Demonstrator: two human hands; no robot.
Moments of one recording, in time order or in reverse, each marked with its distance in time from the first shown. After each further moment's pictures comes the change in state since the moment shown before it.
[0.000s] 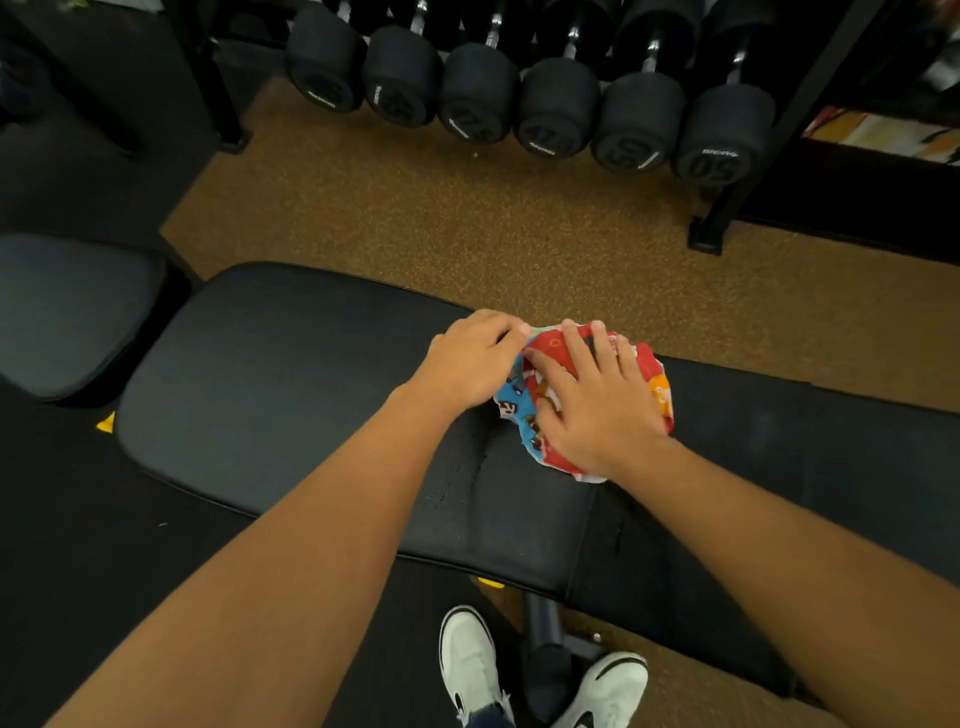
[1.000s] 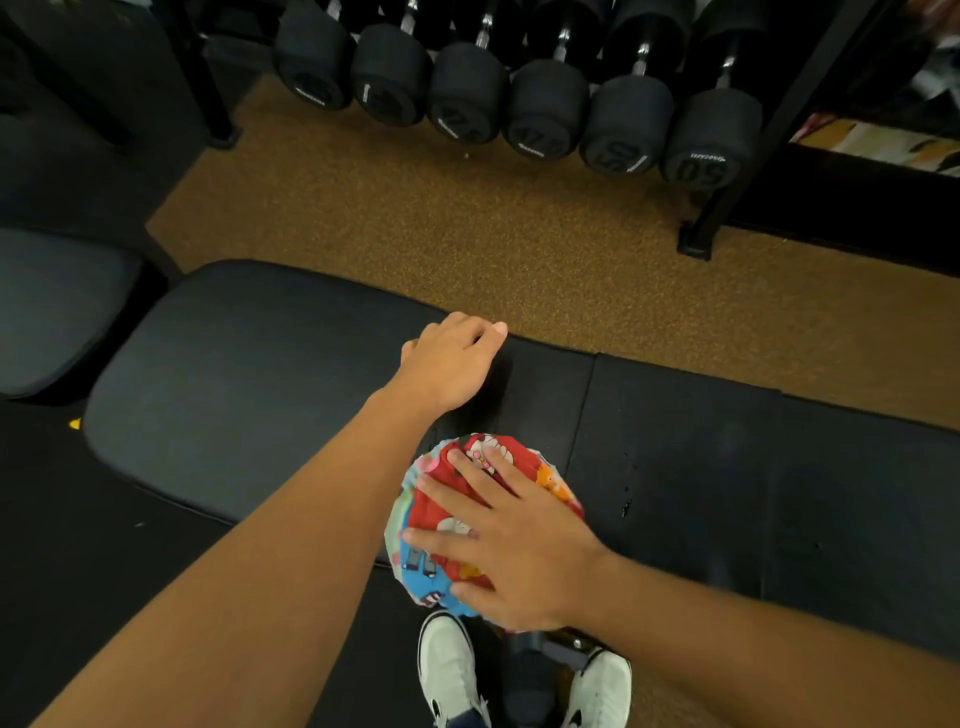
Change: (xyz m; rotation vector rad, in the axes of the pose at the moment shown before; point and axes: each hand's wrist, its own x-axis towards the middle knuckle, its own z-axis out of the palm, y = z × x) left_hand 0.000 0.015 0.007 0.061 0.028 -0.113; right_hand -0.073 -0.044 0.012 0.005 -0.035 -0.700
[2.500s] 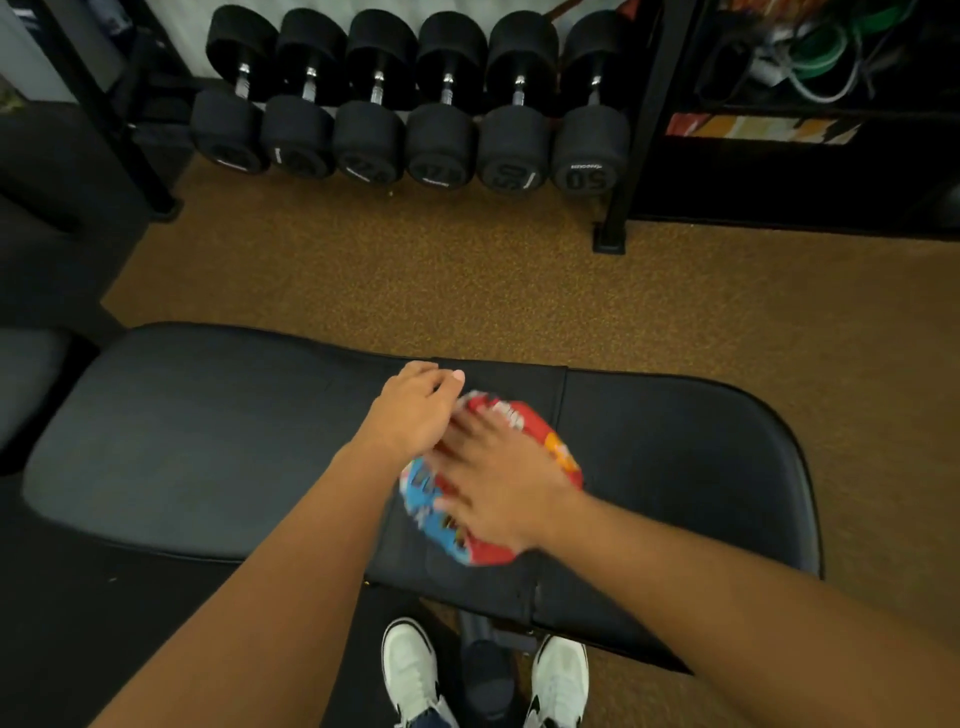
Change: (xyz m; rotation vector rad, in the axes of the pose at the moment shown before) left_hand -0.044 0.105 0.084 -0.028 -0.028 -0.028; right_hand -0.116 0.080 -0.017 -0.011 0.034 0.286
